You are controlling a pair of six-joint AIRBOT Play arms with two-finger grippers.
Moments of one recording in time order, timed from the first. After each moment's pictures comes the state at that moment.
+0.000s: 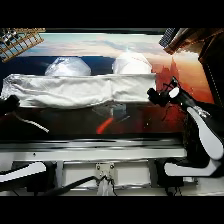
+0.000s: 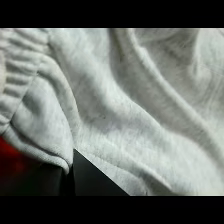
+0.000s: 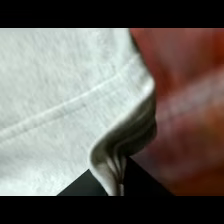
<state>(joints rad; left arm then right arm) 0.72 -1.36 0.90 1.04 -0.73 -1.15 -0.07 -1.42 0.85 -1.12 0.67 1.79</state>
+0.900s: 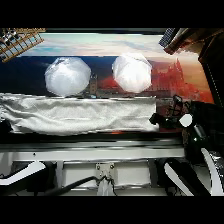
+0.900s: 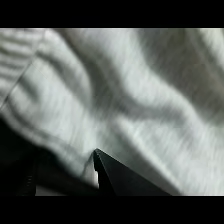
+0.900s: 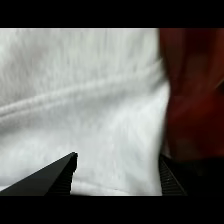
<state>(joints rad) 0.92 -1.25 0.82 1.46 -1.00 -1.15 -0.06 -0.84 0.50 -1.29 0.97 1.72</state>
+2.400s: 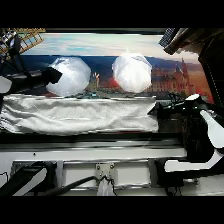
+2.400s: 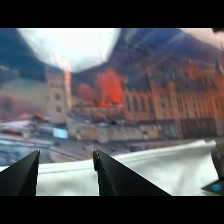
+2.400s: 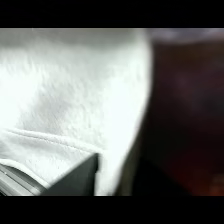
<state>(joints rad) -0.06 -1.04 1.06 1.02 -0.83 -1.45 -0.35 -1.53 0.84 -0.83 1.25 1.07</state>
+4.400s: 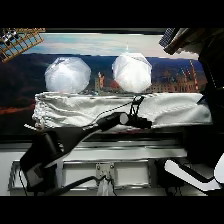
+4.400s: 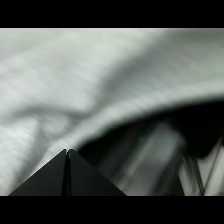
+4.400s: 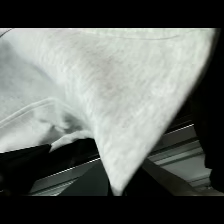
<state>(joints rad) -1.00 -1.87 1.43 0.63 -0.47 -1.41 -0.46 -1.18 1.42 -1.39 1.77 1.63</state>
